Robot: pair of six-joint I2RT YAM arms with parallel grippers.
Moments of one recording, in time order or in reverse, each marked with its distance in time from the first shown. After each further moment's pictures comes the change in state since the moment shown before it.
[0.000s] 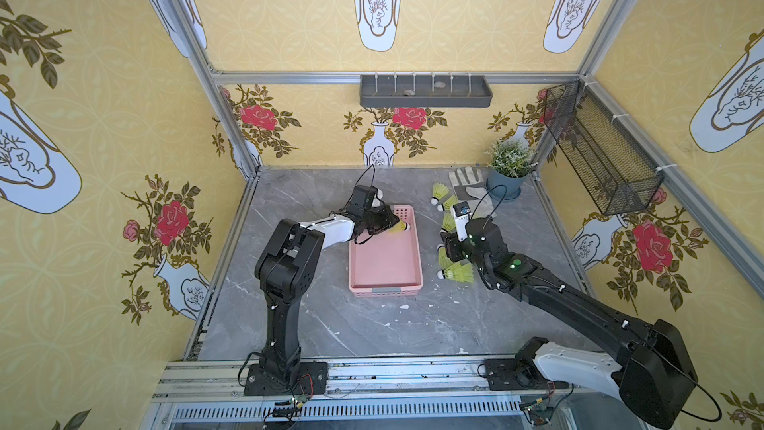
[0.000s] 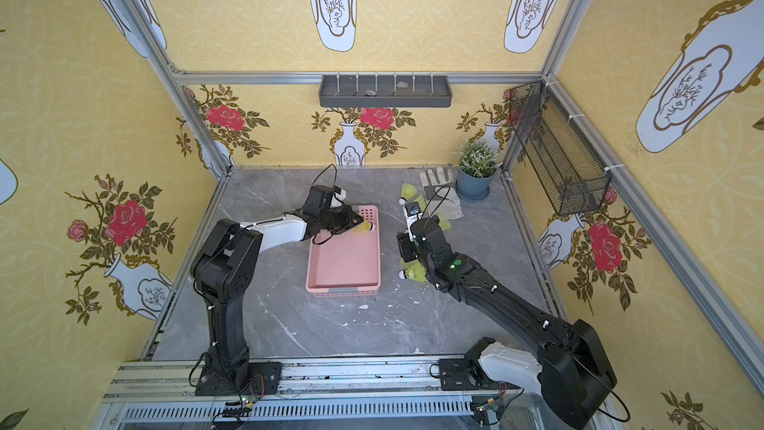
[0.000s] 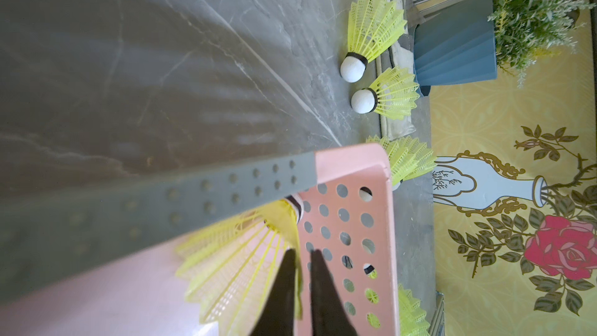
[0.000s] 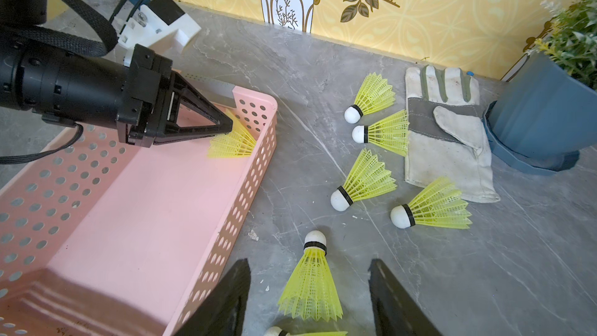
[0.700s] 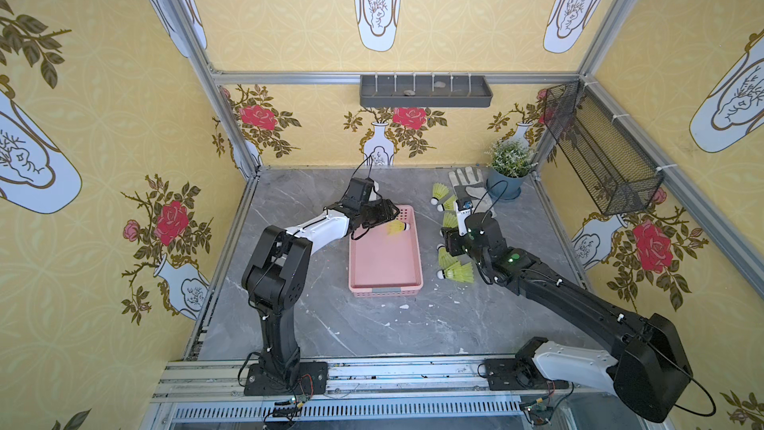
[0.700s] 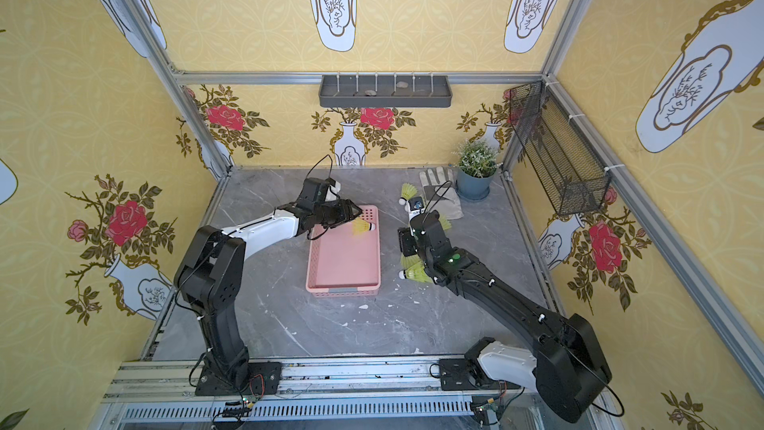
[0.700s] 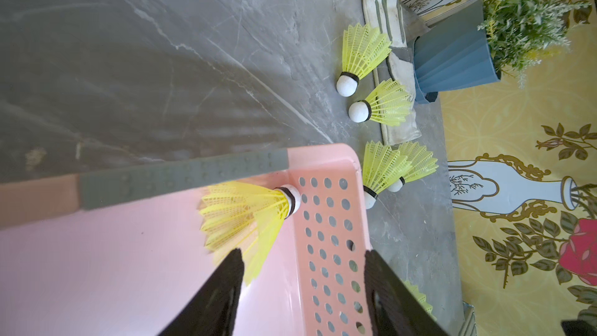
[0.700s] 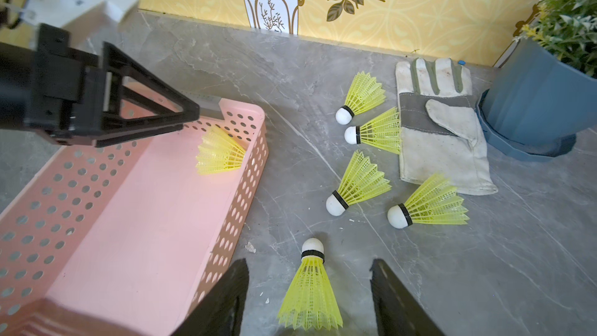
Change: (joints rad) left arm 0.002 -0.154 0.015 -0.175 -0.119 0.115; right arm -0.042 0.045 0.048 -0.025 0.006 0.077
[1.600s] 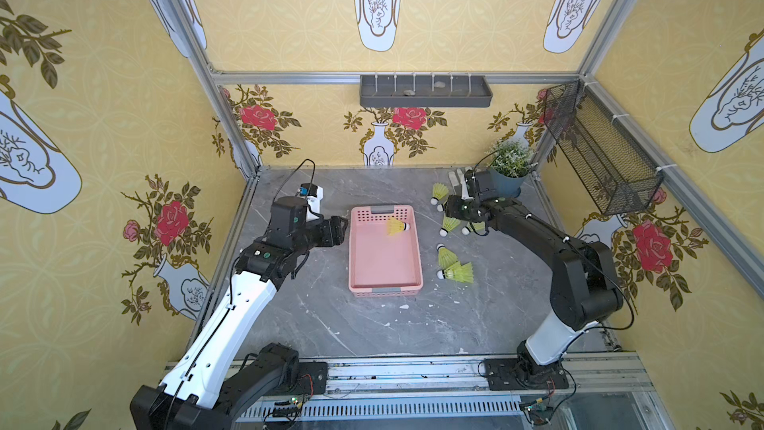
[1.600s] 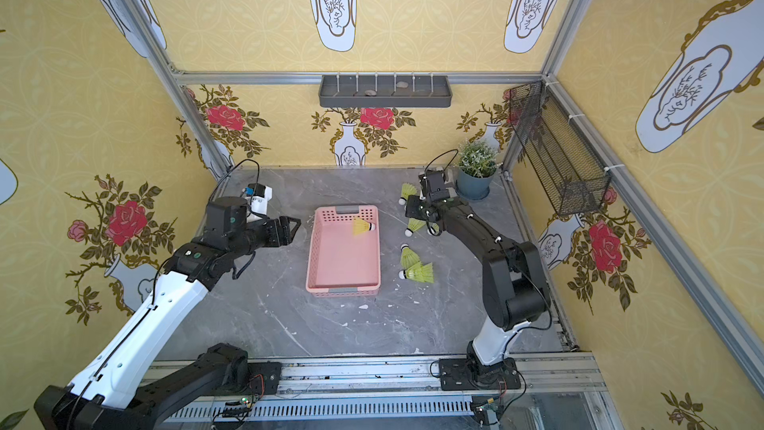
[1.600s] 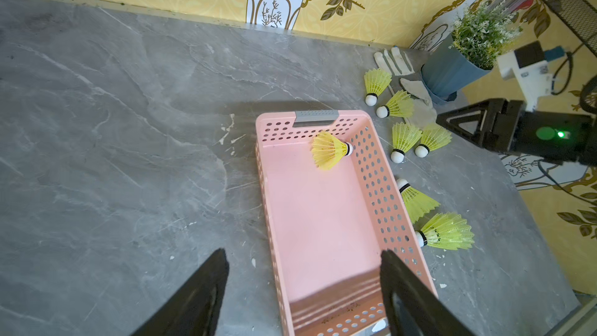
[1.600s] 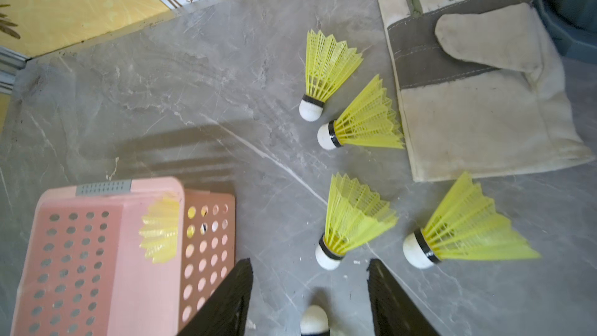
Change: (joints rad) left arm 0.140 -0.878 -0.278 -0.472 -0.197 0.365; right arm -0.284 0.560 0.518 -0.224 -0.293 0.232
